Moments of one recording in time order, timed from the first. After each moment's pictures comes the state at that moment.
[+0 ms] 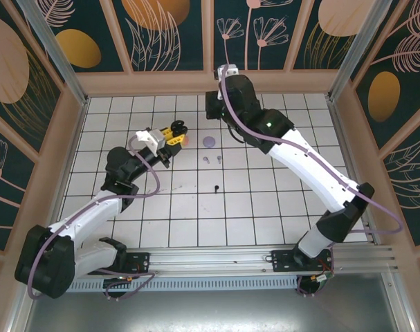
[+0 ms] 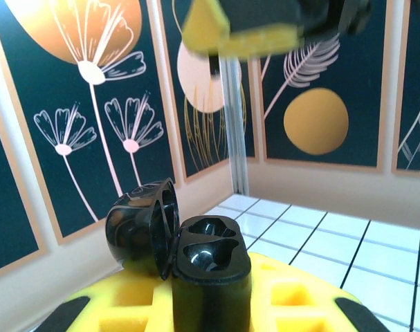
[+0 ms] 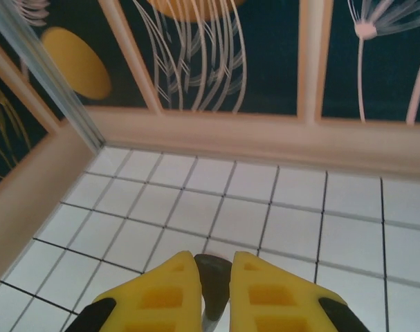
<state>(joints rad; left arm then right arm) -0.41 1.16 0.56 0.78 0.51 0.03 0.82 1.57 1.79 -0.57 0.32 0.32</state>
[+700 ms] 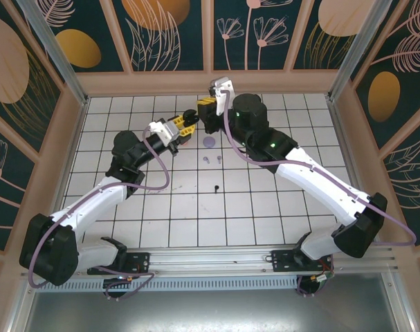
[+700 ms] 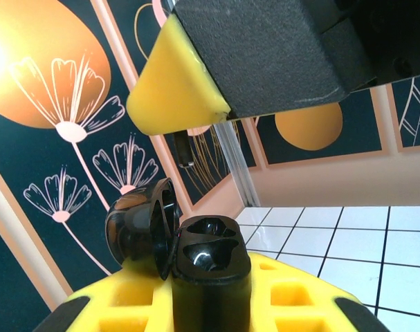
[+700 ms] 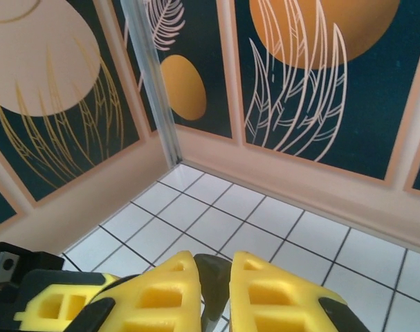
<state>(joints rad) -0.46 1.24 0.76 0.69 0.55 0.24 0.83 1.42 1.46 -0.17 0.08 0.14</state>
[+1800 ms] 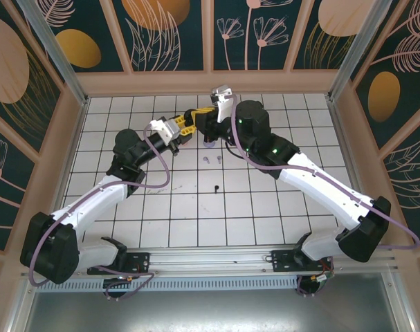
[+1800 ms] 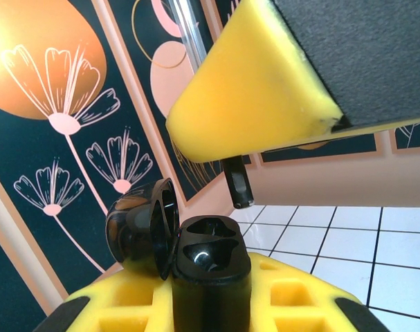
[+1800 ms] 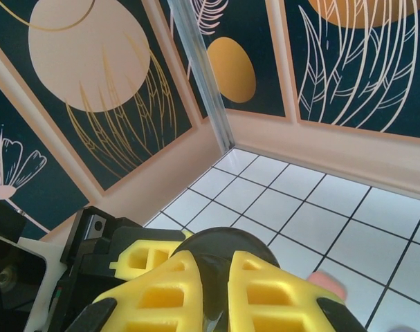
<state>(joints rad) -0.46 1.26 0.78 0.67 0.55 0.22 0.84 1.37 1.37 -0.14 -0.06 0.29</state>
